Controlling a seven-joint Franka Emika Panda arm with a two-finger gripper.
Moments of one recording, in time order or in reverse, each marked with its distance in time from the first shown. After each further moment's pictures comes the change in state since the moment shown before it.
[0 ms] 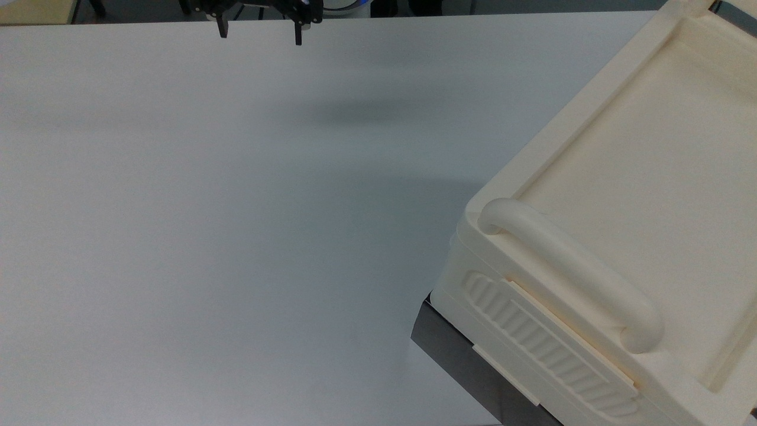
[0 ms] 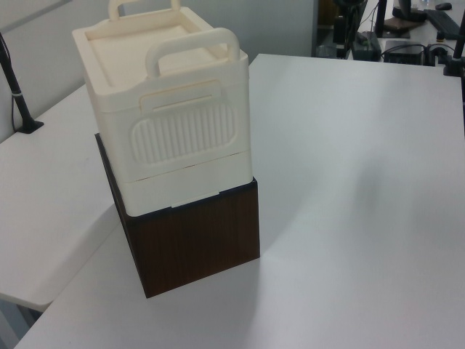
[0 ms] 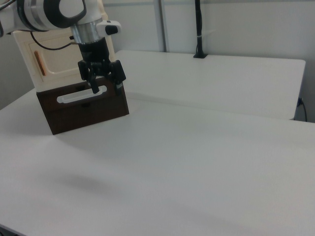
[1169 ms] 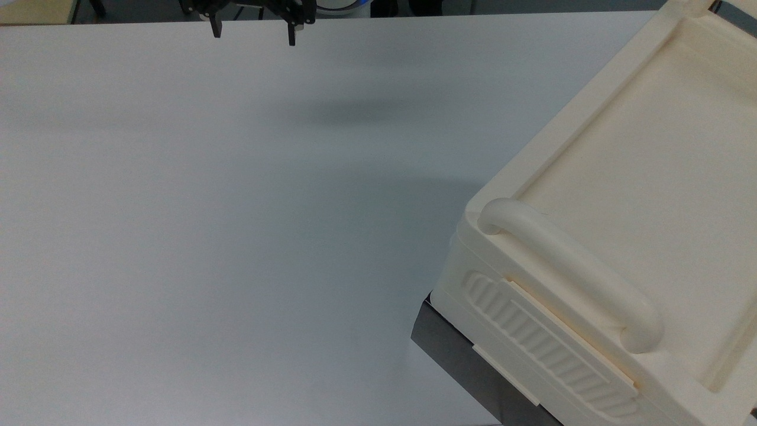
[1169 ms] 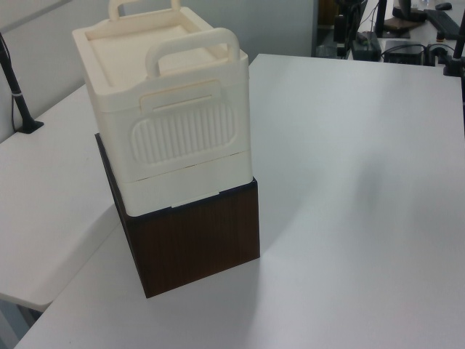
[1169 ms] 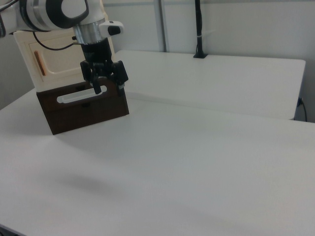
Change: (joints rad) arm -0.014 0.004 0.000 0.003 0.000 0.000 -0.005
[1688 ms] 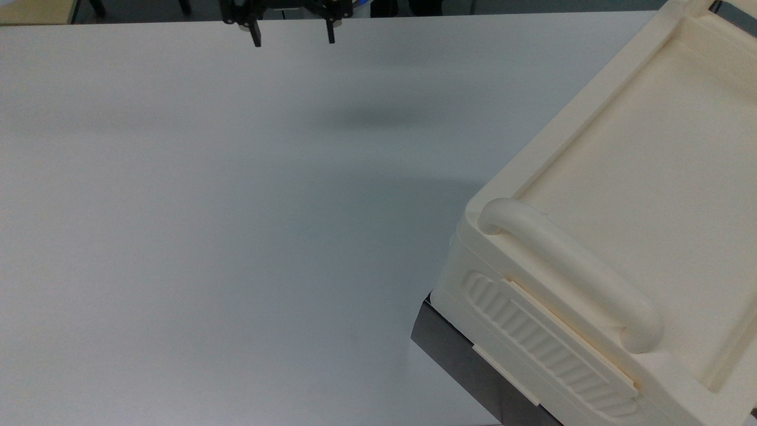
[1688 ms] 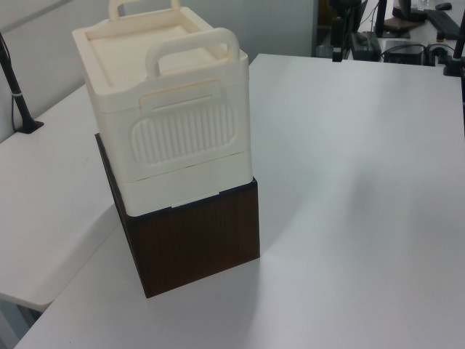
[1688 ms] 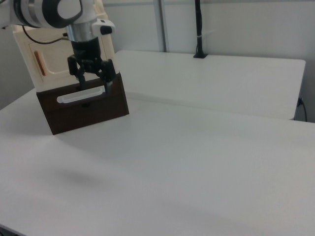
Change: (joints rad) arm 0.013 0.005 0.028 0.014 0.125 0.001 -0.063
